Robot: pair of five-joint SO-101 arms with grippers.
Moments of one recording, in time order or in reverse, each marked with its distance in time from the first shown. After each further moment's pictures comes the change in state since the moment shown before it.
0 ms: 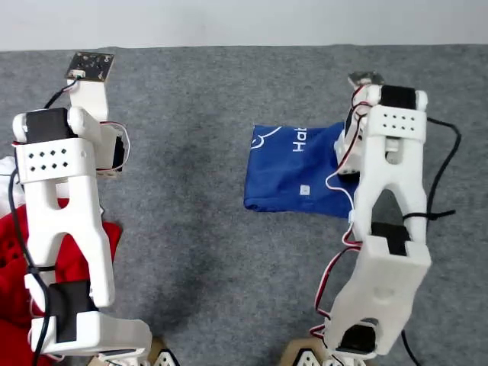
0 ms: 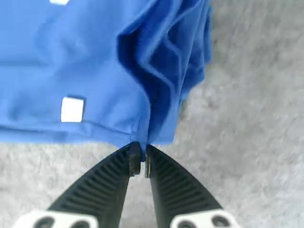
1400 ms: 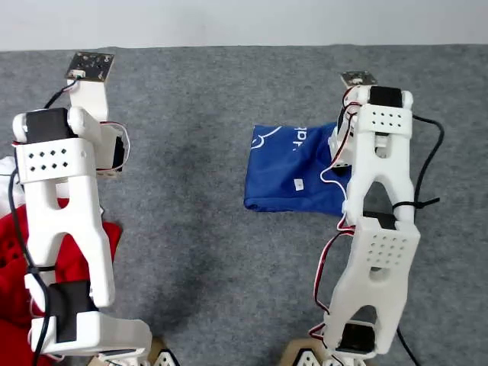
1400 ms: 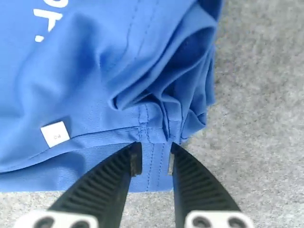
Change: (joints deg) left arm 0.0 0.0 0.0 0.0 0.0; right arm -0.7 15.4 -14.7 -3.3 -1.1
